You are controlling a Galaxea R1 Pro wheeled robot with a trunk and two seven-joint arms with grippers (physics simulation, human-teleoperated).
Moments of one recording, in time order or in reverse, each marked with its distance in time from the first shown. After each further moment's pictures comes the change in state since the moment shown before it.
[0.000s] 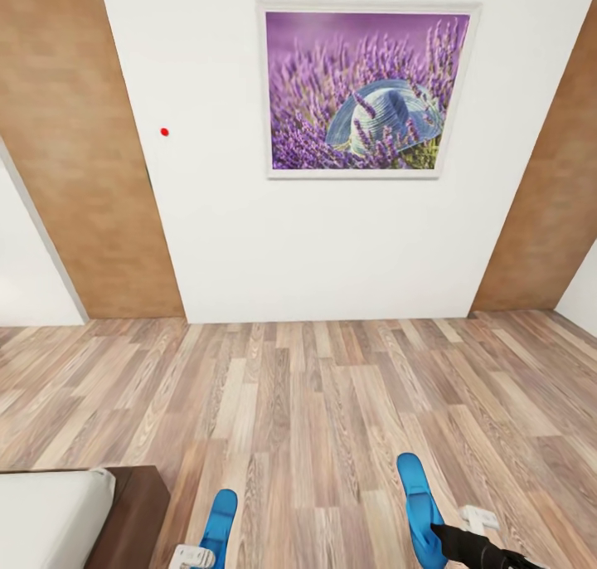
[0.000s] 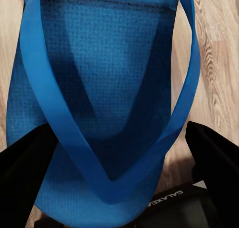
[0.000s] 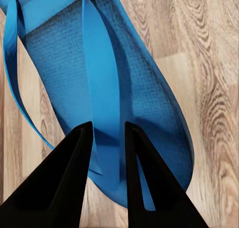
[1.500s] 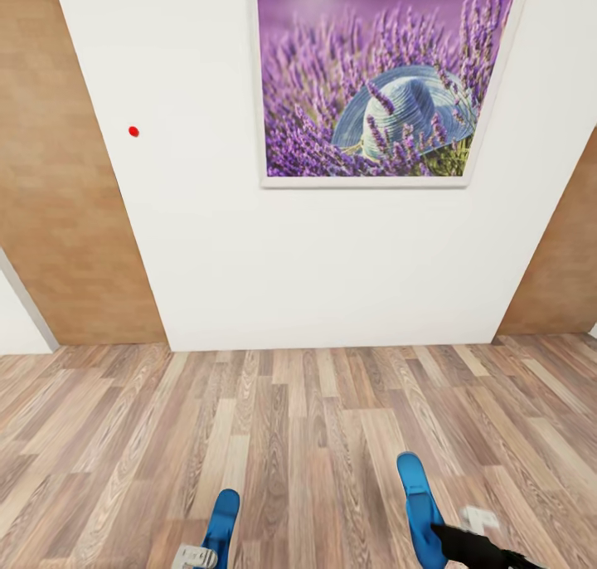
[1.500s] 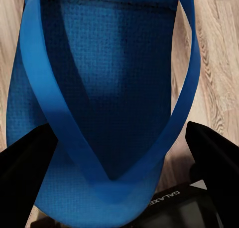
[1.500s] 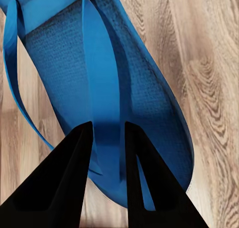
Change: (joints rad) left arm 0.000 -0.008 0.000 0.000 0.000 0.000 0.000; right arm 0.000 0.000 0.000 0.000 0.000 -0.001 -0.002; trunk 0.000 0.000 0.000
